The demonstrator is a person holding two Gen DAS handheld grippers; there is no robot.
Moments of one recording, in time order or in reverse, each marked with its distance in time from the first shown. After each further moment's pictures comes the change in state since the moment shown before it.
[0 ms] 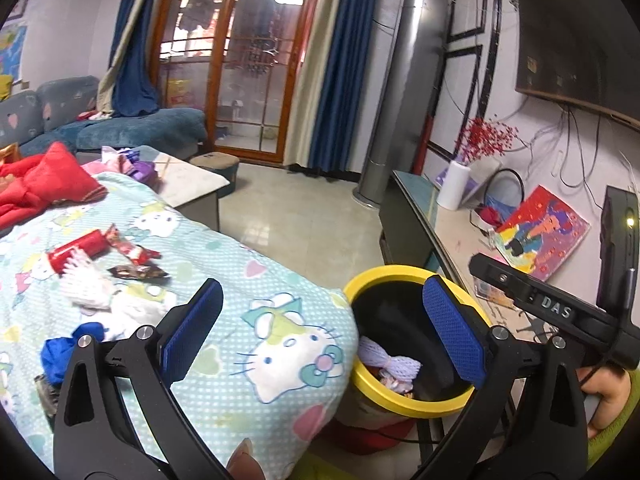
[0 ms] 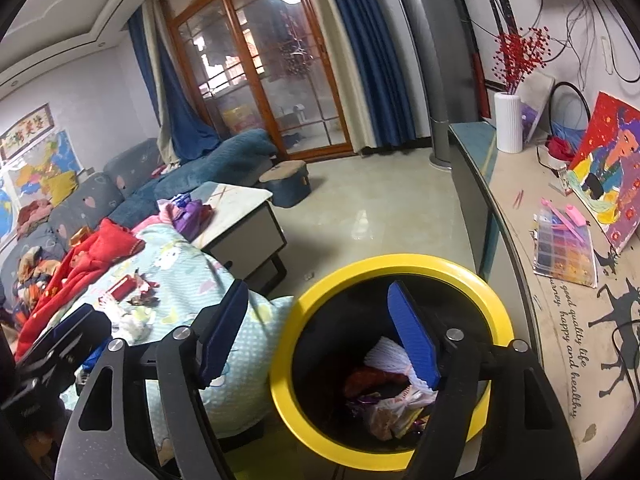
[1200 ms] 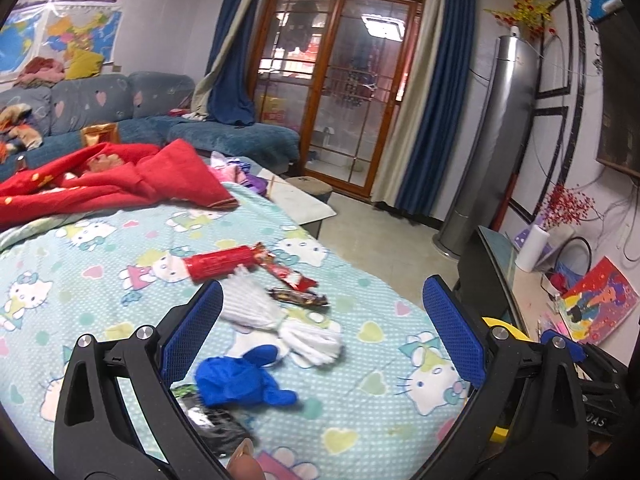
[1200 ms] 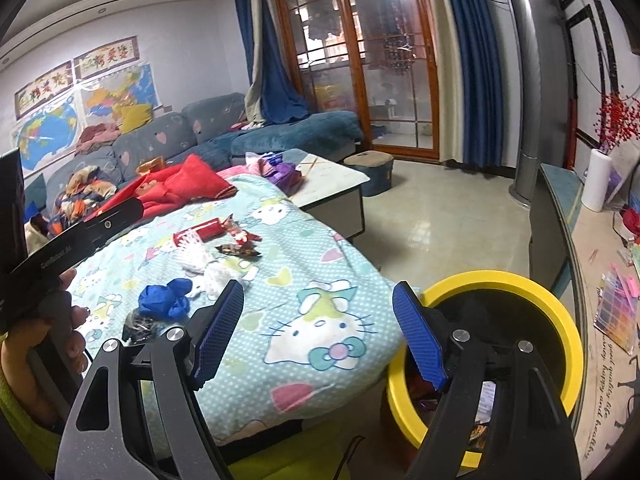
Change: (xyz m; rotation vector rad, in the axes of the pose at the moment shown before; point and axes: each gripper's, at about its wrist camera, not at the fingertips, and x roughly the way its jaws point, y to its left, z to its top) left arm -0.065 0.118 0.012 -0.184 -0.117 0.270; right arm 0.007 0.123 -0.024 -0.287 0.062 0.223
